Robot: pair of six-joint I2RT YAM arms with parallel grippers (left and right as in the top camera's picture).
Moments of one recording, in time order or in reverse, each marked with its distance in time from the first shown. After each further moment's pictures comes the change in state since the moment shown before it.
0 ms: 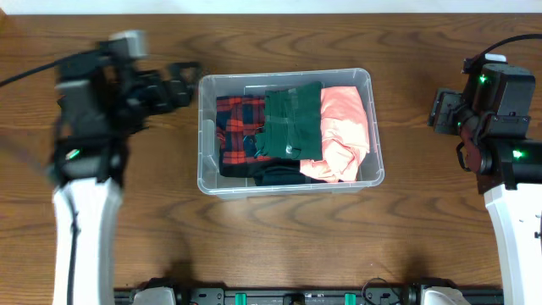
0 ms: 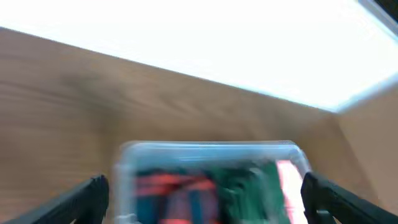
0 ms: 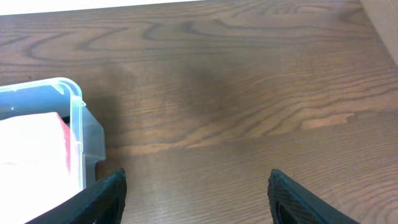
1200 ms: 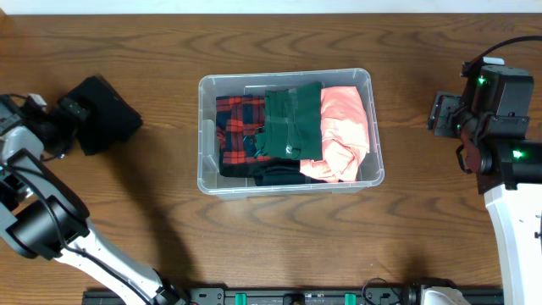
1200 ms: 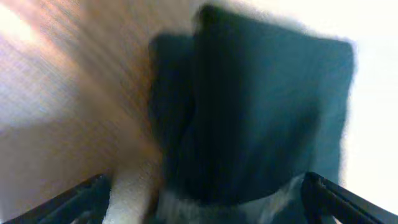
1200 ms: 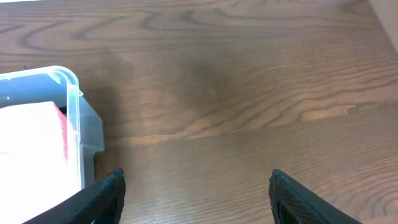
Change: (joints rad) left arm 0.551 0.908 0.254 0.089 -0.029 0.060; right arm 0.000 0.000 0.000 -0.033 0.000 0.000
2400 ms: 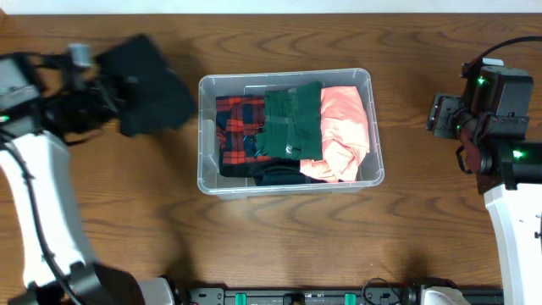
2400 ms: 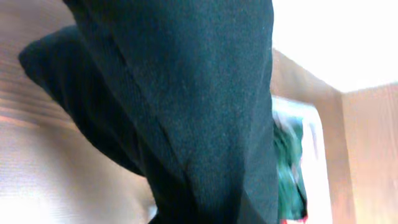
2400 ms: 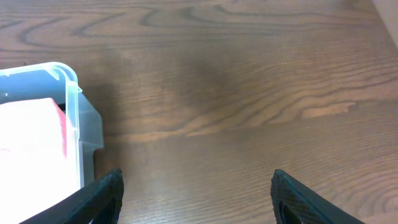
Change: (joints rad) left arm -0.319 -0.645 -0.001 -0.608 0.299 0.209; right arm 0.000 0.000 0.000 -0.011 0.000 0.000
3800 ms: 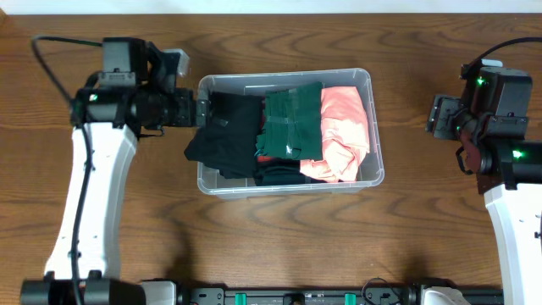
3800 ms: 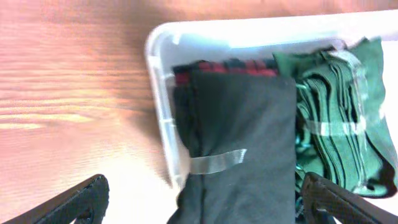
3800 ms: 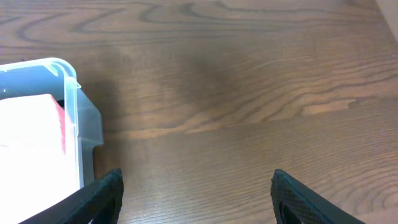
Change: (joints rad) left arm -0.386 0.000 0.007 -0.026 -0.449 0.048; right arm 0.000 0.000 0.000 -0.011 0.000 0.000
